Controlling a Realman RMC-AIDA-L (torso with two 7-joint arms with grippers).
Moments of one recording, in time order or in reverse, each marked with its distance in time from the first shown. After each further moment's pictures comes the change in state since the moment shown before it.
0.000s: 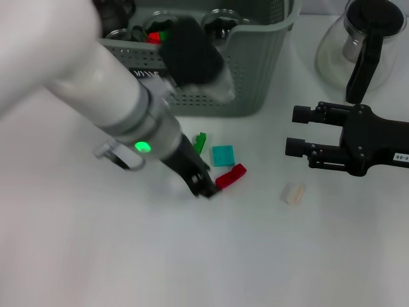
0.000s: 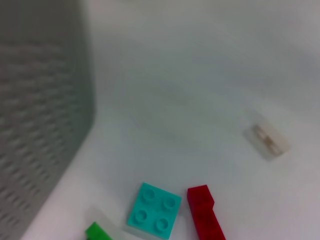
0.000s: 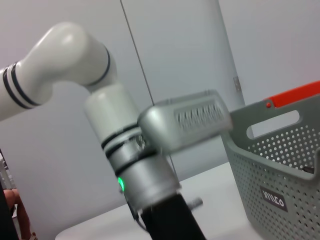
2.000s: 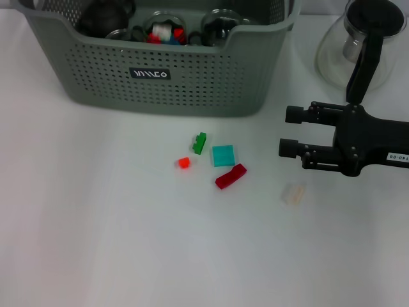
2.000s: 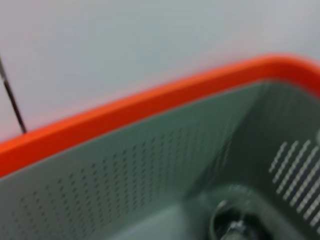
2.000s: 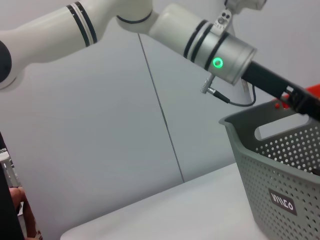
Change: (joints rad) left arm -0.376 0.138 -0.700 -0.338 0.118 -0.251 0.003; right arm 0.012 0.009 -0.007 0.000 -0.002 0.000 -0.003
